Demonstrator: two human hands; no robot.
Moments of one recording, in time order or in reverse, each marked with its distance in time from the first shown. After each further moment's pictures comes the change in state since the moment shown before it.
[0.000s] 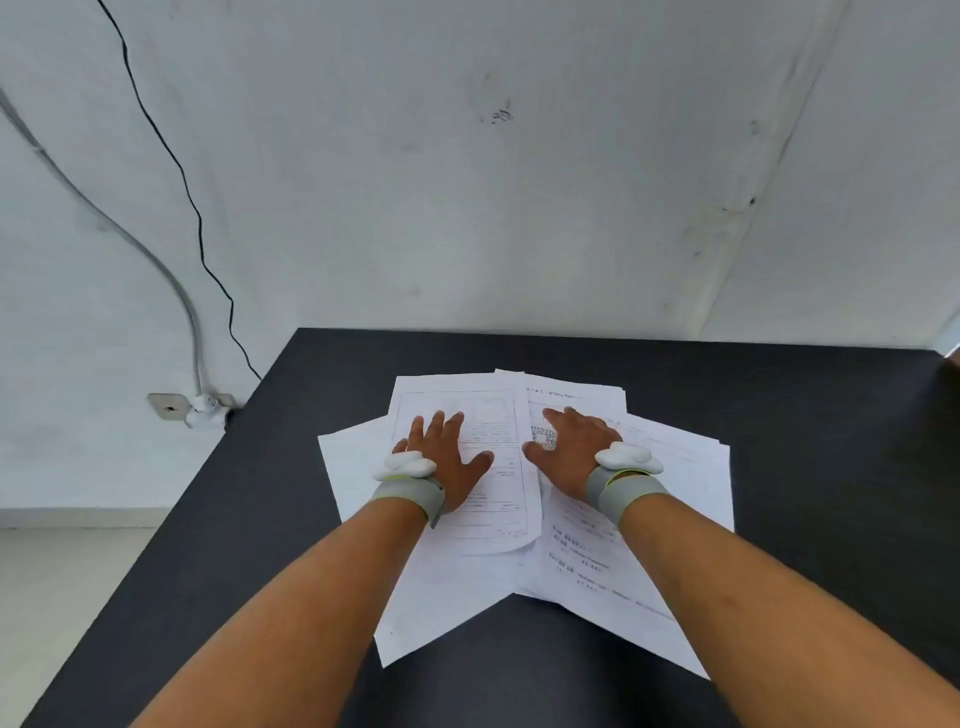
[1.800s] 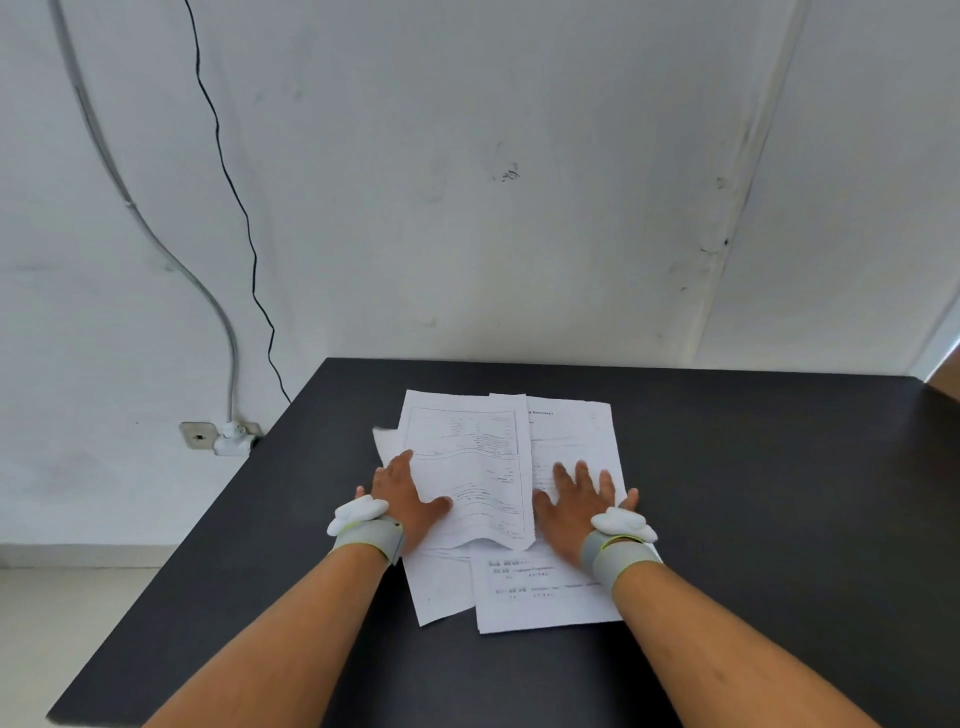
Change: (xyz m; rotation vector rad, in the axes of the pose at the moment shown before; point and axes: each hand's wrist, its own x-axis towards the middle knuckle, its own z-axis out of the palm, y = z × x) left_hand -0.057 -0.067 0.012 -0.232 0.149 -0.130; right_hand -0.070 -0.008 0.053 -0.033 -0.051 0.146
